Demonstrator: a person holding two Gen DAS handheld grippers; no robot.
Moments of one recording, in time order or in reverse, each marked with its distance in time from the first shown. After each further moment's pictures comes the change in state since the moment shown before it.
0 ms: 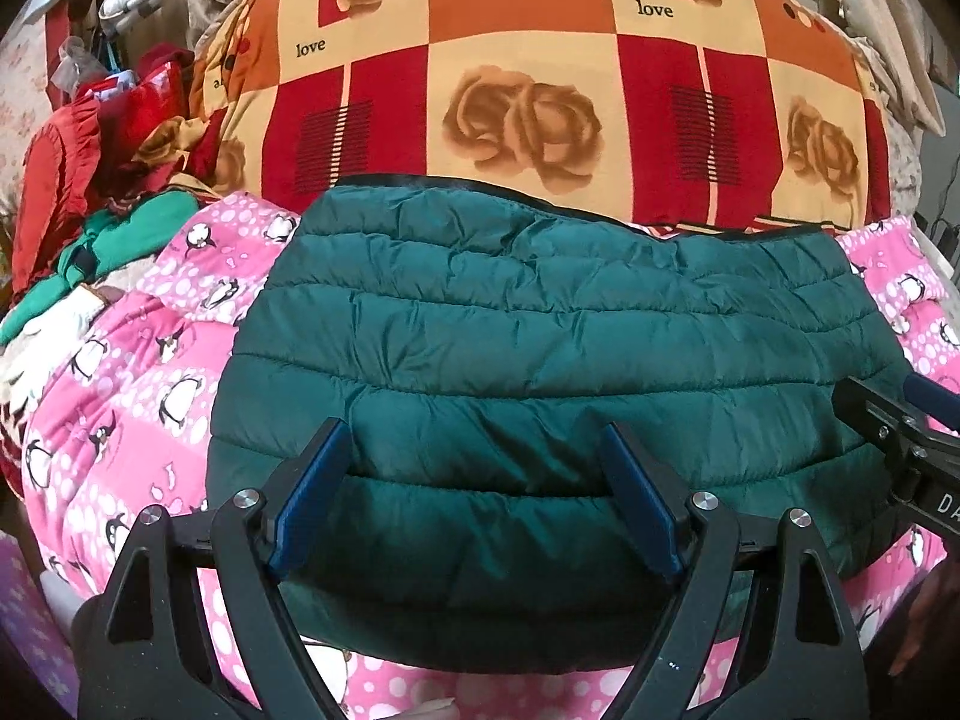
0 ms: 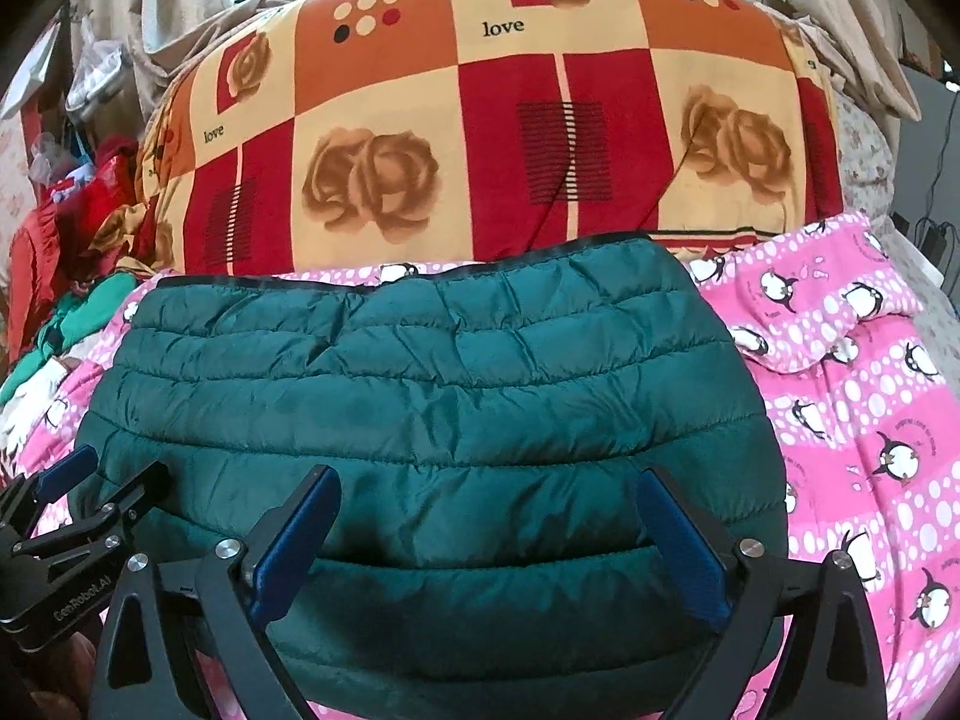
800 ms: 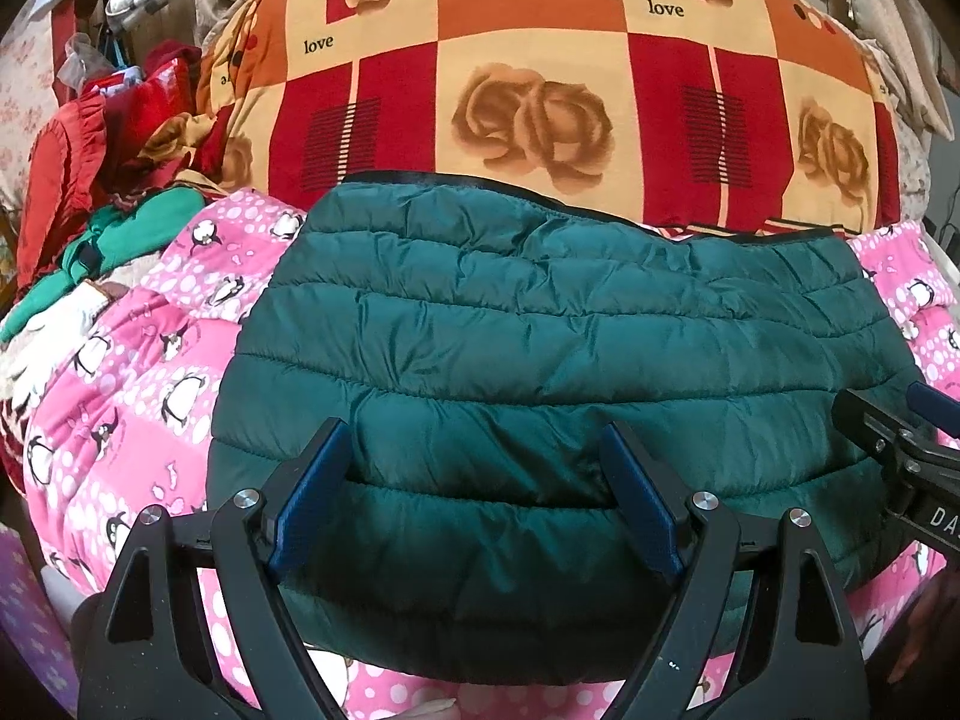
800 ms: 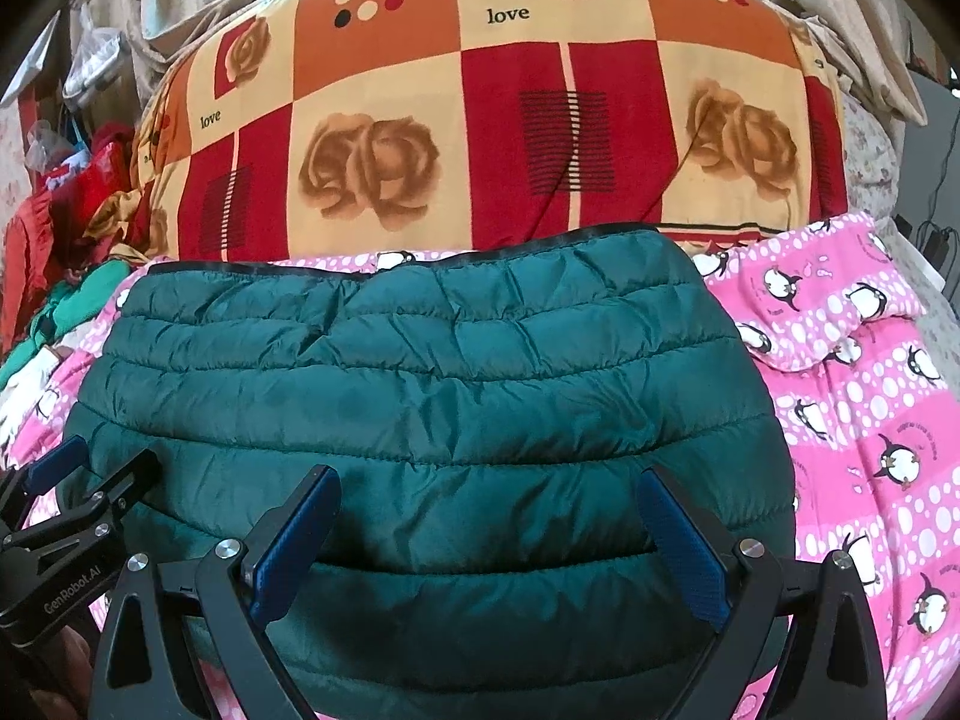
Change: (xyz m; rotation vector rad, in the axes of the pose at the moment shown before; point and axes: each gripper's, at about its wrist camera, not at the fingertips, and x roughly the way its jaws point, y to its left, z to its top) left arm 0.005 0.003 0.000 -0.007 0.002 0.014; right arm 0.009 0.003 0.001 -0.021 0.022 -0.010
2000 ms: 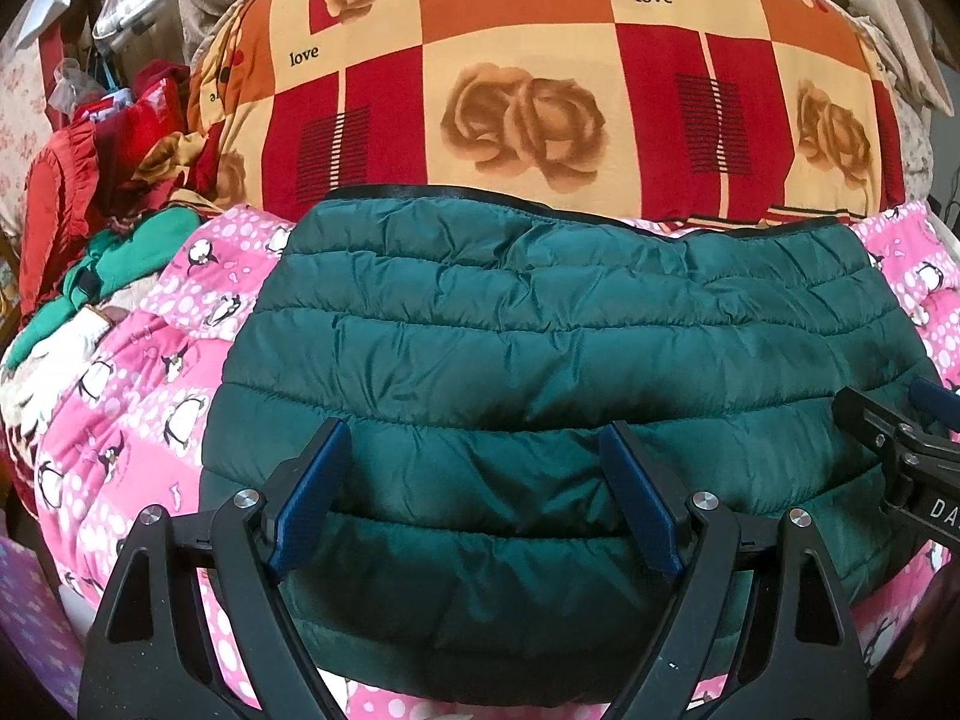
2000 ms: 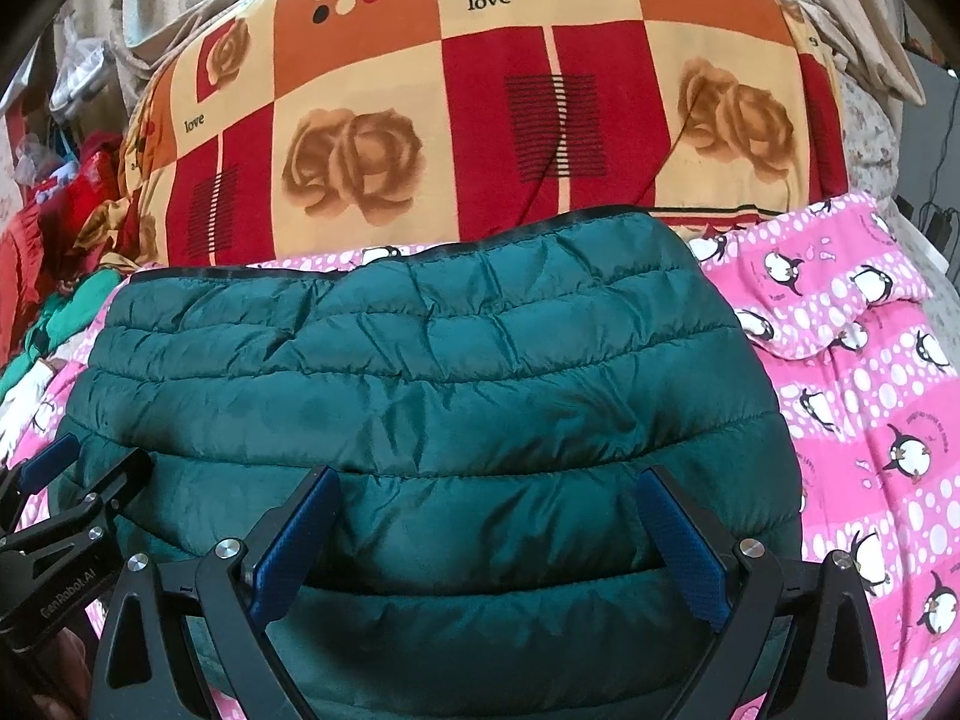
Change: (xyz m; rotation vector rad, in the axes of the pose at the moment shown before) left arm 0.005 -0.012 0.007 0.046 0.000 0.029; right arm 0.013 -0.014 0.003 0.036 0.020 0.007
